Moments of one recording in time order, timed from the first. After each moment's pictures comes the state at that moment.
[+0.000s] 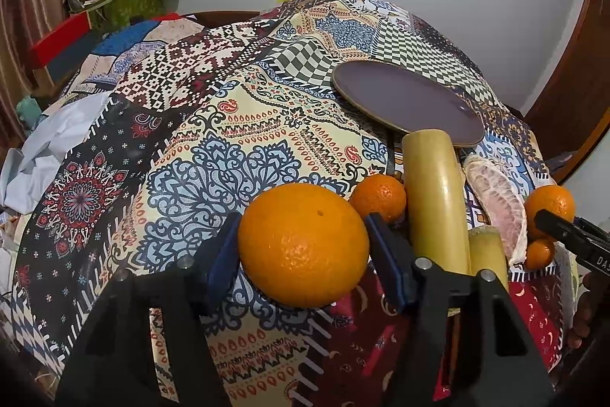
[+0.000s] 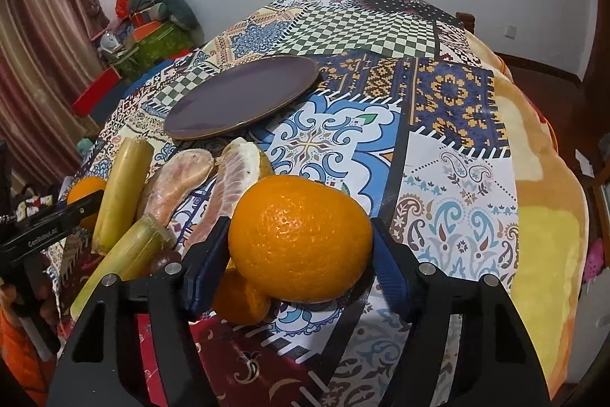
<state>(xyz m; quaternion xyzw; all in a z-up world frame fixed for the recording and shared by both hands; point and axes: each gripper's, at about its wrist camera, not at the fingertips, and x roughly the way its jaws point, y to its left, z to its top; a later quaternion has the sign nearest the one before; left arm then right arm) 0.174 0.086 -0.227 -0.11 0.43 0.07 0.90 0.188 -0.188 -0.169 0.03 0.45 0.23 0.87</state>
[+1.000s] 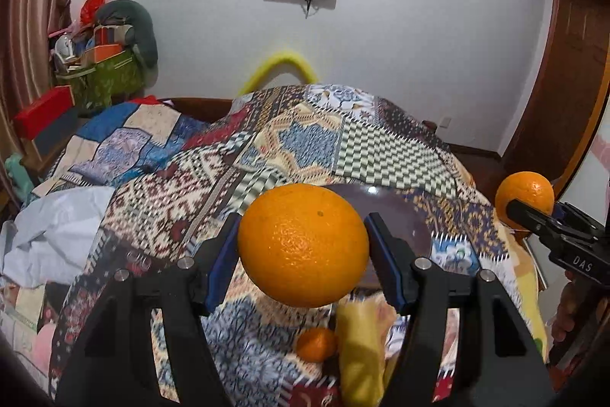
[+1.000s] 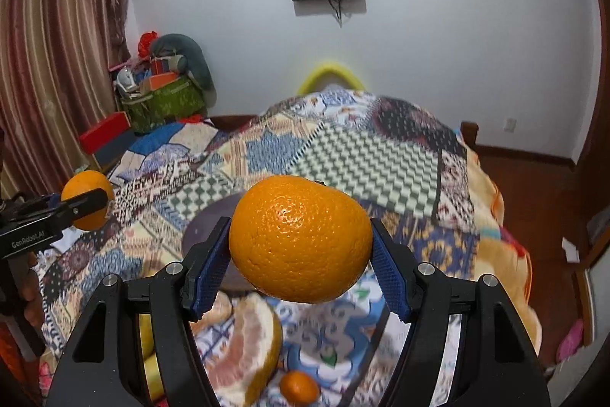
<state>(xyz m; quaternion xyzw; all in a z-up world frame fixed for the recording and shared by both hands) 0.225 0.076 -0.124 -0.08 0.31 0.04 0.95 0.232 -0.160 -0.078 -0.01 0.30 0.24 0.92</state>
